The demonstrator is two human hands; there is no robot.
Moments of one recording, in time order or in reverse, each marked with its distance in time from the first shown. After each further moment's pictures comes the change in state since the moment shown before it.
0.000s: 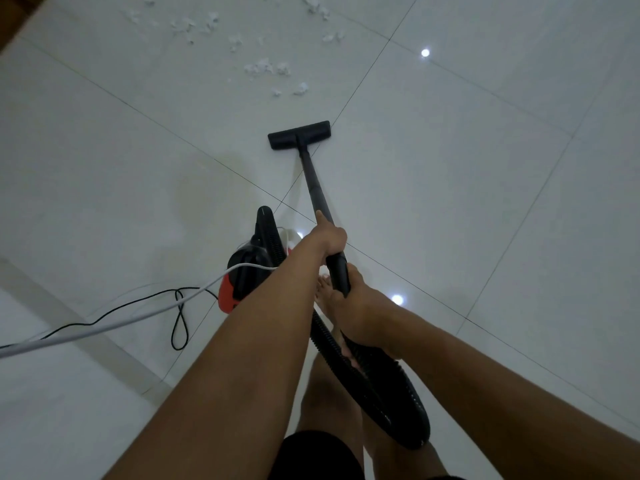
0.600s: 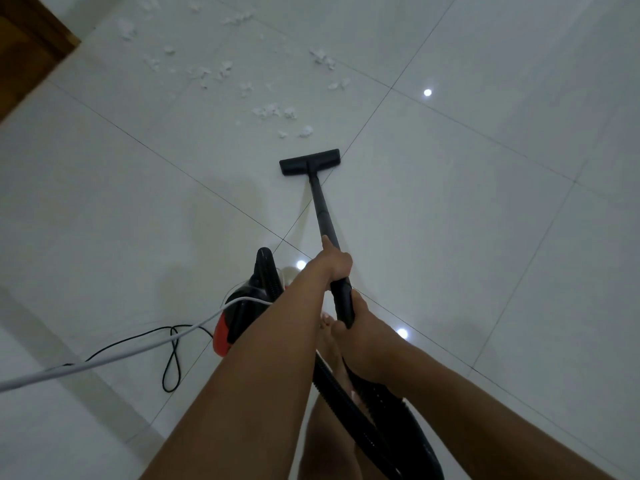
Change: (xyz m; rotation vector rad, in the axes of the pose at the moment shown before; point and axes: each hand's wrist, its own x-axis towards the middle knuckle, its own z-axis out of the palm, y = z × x) left_hand 0.020 0.051 -0.006 0.002 -0.017 0.009; right_hand 0.018 -0.020 -0.041 -0.034 0.031 -0.042
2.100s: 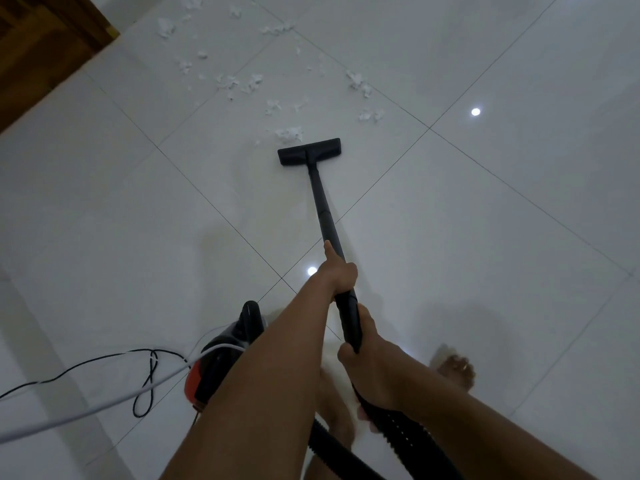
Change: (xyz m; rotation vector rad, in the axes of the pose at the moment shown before) left_hand 0.107 0.133 -0.040 -0.093 0.127 -0.027; right_hand 0.121 -0.064 -0.149 -0.086 -0.227 -0.030
